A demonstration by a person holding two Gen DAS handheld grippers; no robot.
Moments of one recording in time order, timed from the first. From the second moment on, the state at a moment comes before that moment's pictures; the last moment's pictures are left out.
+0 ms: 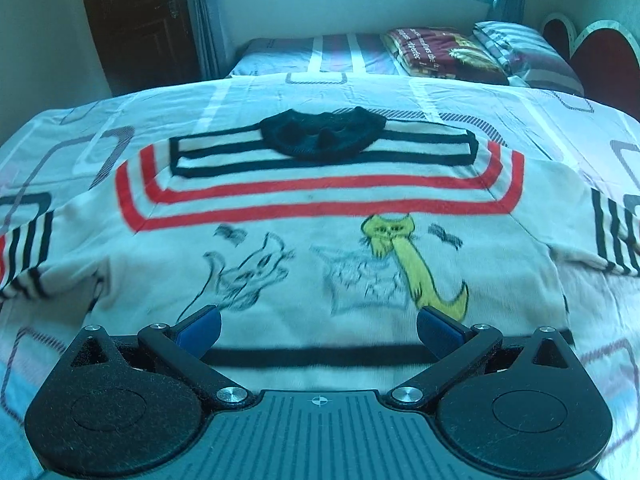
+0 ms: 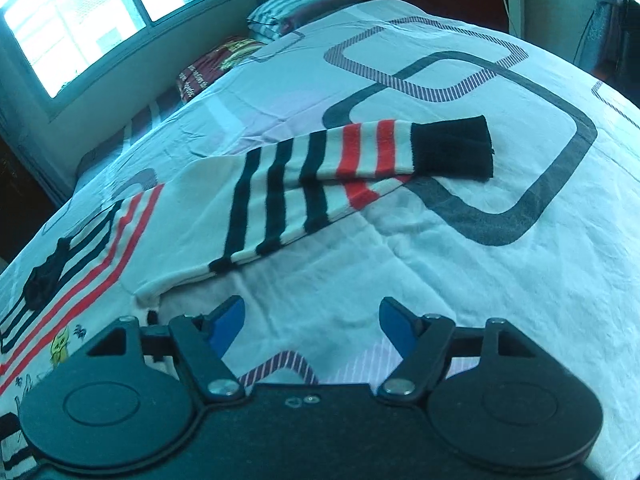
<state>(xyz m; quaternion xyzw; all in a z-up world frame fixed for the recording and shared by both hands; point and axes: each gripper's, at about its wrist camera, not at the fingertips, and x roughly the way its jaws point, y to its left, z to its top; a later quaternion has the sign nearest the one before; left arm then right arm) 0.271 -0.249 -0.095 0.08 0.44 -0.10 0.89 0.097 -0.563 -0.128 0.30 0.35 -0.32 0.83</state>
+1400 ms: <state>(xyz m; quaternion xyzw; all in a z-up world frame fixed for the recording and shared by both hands) 0.368 -0.127 -0.092 -0.01 0.44 -0.07 0.90 0.288 -0.389 -0.097 0.20 0.29 -0.06 0.94</state>
